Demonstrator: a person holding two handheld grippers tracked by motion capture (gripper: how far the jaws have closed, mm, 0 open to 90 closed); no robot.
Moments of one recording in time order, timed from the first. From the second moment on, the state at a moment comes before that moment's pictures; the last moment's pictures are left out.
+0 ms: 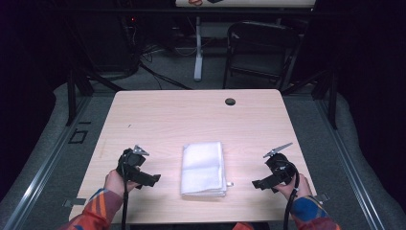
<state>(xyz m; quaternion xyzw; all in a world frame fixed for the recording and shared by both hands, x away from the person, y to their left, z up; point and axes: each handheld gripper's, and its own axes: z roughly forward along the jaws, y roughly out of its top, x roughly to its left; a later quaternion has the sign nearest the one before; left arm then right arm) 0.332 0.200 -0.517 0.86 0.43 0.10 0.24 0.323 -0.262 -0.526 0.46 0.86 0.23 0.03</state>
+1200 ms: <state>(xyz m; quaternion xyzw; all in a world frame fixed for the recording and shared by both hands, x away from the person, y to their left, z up) 0.328 0.109 -0.518 0.91 0.32 0.09 0.27 0.327 -0.257 -0.525 0.45 0.86 0.24 0.01</state>
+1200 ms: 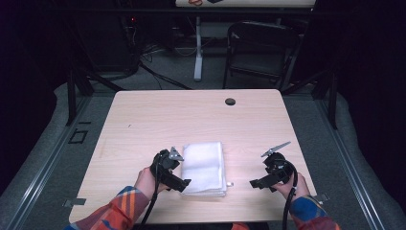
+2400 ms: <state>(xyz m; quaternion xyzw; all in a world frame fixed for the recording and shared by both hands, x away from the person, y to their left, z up) 0.313 0.040 -0.553 0.95 0.21 0.09 0.21 0.328 -0.252 -0.528 0.43 0.87 0.23 -0.02</state>
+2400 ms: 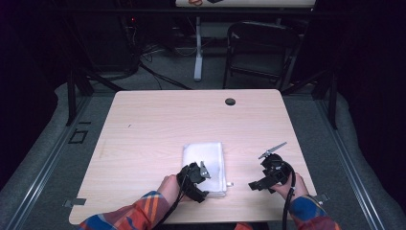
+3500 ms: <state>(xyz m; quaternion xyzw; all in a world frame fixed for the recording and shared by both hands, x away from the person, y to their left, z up) 0.322 0.052 -0.546 0.95 0.18 0.04 0.25 0.323 -0.247 -0.532 0.42 0.88 0.23 -0.03</state>
